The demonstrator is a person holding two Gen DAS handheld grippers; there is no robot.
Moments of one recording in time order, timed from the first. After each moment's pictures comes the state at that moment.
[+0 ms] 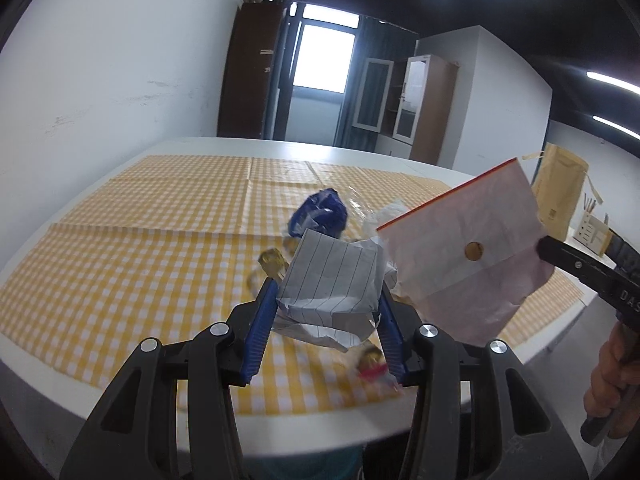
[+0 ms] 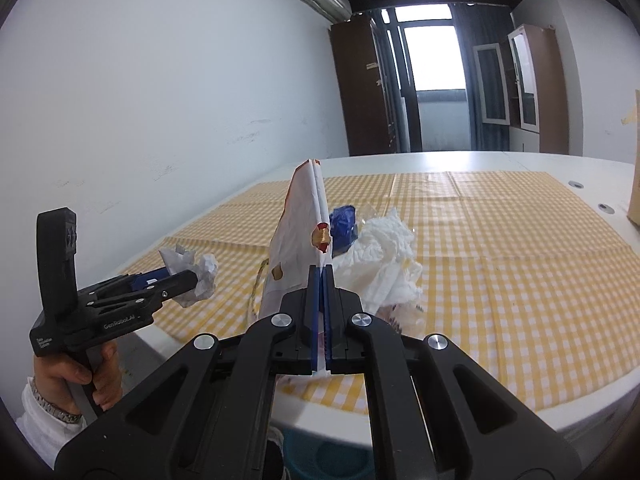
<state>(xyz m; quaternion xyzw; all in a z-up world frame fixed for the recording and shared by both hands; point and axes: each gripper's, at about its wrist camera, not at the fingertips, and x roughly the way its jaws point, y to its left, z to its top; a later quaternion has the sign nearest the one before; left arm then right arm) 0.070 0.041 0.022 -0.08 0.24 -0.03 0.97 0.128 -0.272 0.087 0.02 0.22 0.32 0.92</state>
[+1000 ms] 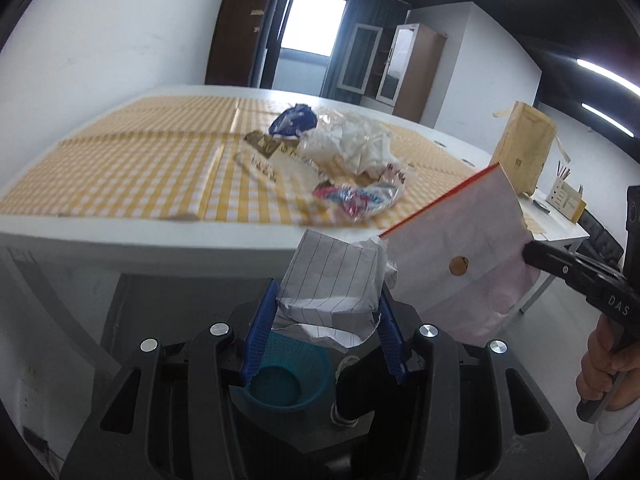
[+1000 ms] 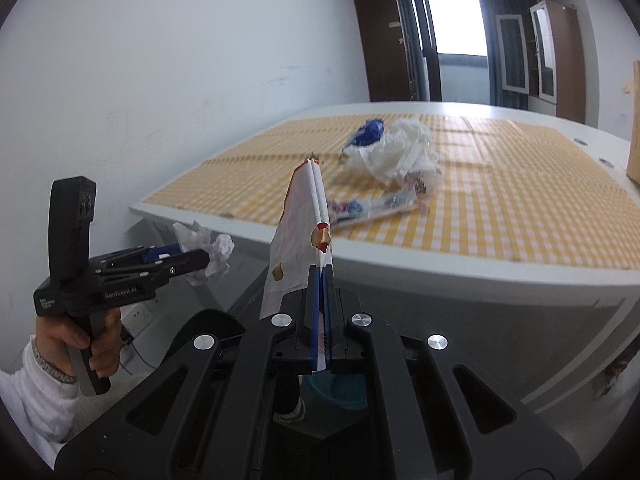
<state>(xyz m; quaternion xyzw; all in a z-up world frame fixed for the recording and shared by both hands) -0.043 0.026 -0.047 -0.11 0.31 -0.06 0.94 0.014 -0.308 0.027 -0.02 0.29 0.35 0.89</state>
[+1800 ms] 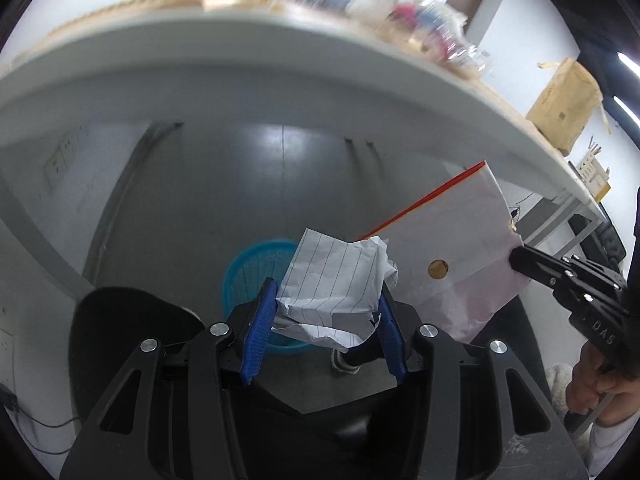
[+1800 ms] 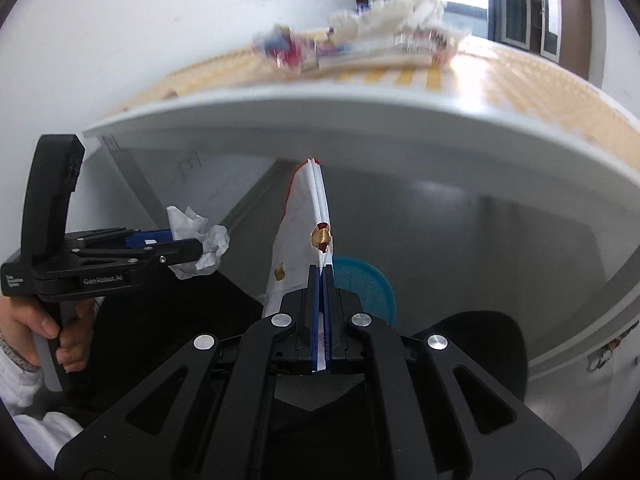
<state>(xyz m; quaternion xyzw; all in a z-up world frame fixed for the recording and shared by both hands) -0.003 0.034 -0.180 -0.14 0.43 -0.05 0.89 0.043 -0.262 -0.105 -0.07 0.39 0.31 0.86</state>
